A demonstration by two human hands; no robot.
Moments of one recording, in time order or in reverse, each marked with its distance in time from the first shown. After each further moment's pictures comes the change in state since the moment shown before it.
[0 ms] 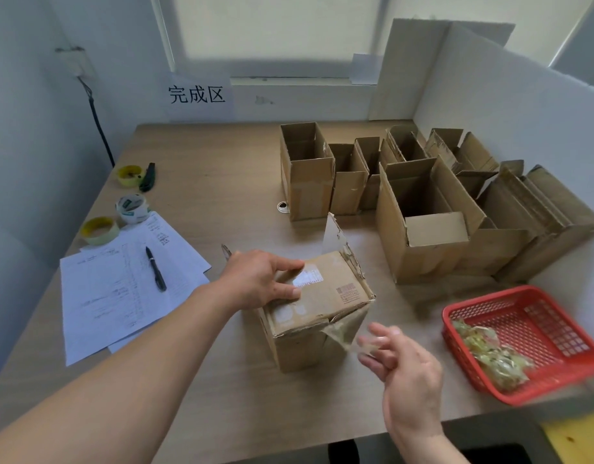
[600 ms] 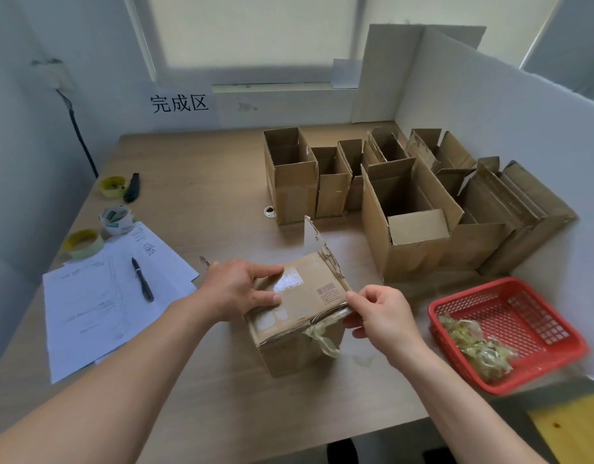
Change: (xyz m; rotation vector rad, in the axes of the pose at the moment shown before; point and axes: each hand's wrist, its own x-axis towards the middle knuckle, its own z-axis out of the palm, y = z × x) left_hand -0.009 -0.002 0.002 -0.002 0.034 -0.024; right_hand 0.056 -0.046 0.025 -0.685 -0.218 -0.069
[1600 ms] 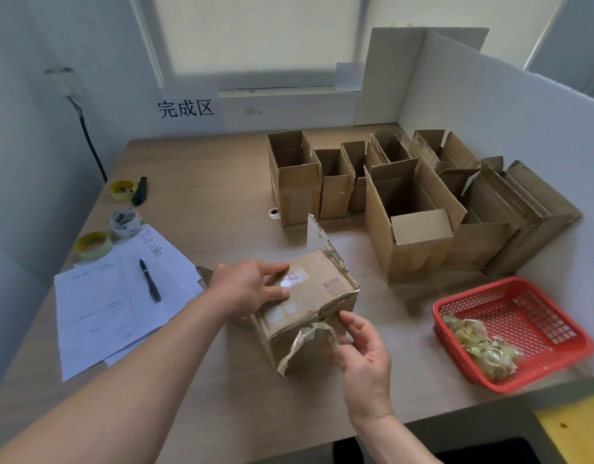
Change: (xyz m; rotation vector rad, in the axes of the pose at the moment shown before) left_hand 0.003 0.009 0.003 0.052 -0.040 -0.091; right_hand -0.058 0.049 0.061 0.679 0.112 -0.040
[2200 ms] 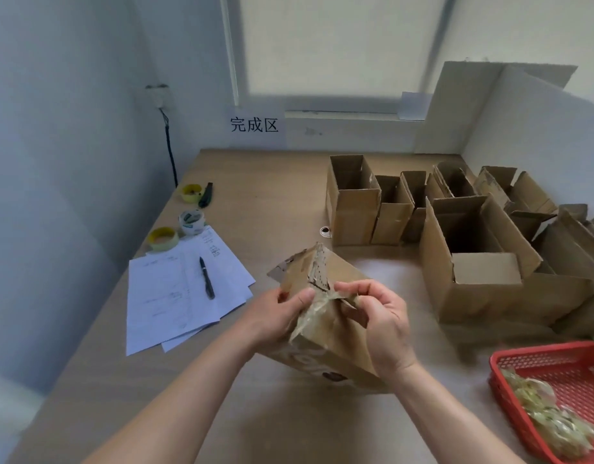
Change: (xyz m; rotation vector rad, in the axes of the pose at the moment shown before) left_hand -0.065 -0.022 -0.010 -0.746 0.028 -0.251; right_hand 0.044 -0.059 0.080 -0.093 -0.359 -0.116
